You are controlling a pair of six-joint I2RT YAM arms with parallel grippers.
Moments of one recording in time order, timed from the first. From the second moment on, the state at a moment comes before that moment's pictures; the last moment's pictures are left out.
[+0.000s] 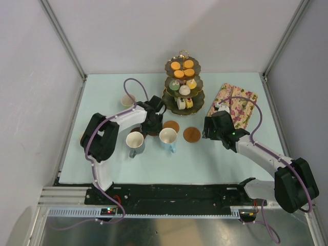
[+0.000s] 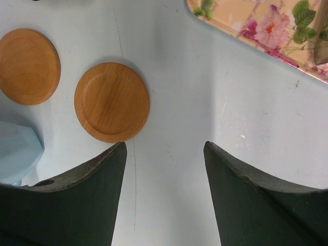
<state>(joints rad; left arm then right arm) -0.57 1.89 1.30 -0.69 -0.13 -0.48 0.49 1.24 0.71 -0.26 0.20 0.47</state>
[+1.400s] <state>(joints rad) -0.44 2.15 1.65 -0.68 -0.16 -0.45 0.48 1.24 0.71 -0.26 0.19 0.49</state>
